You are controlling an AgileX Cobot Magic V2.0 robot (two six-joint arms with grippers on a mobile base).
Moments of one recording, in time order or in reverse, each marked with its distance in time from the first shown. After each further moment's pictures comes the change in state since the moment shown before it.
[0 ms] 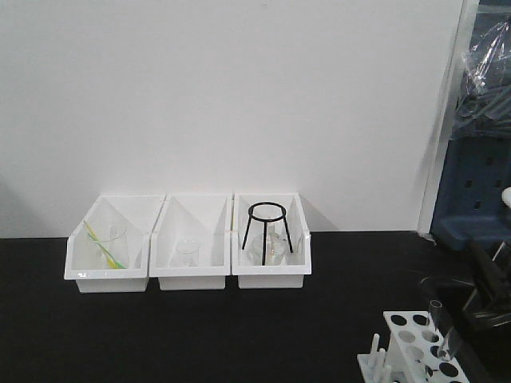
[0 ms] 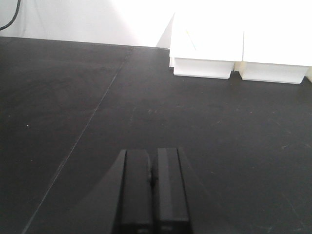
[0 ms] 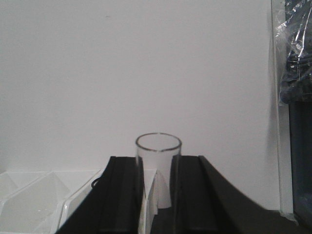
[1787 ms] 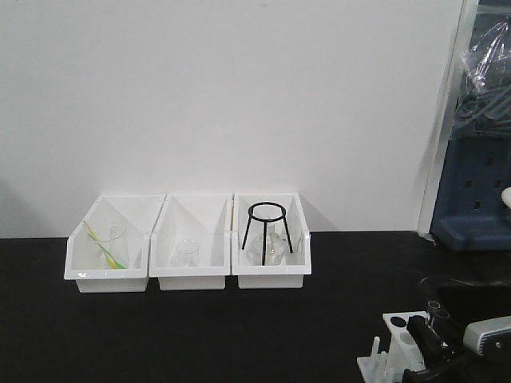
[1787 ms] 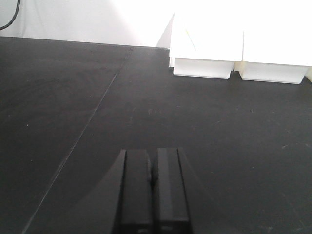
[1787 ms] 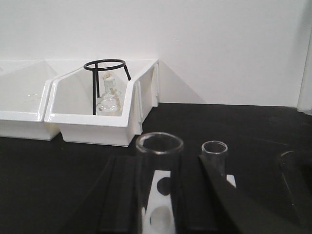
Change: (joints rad) left arm 0.000 0.000 0.000 0.000 0.000 0.000; right arm 0.000 0.452 -0.006 -0.057 -0.132 -0.105
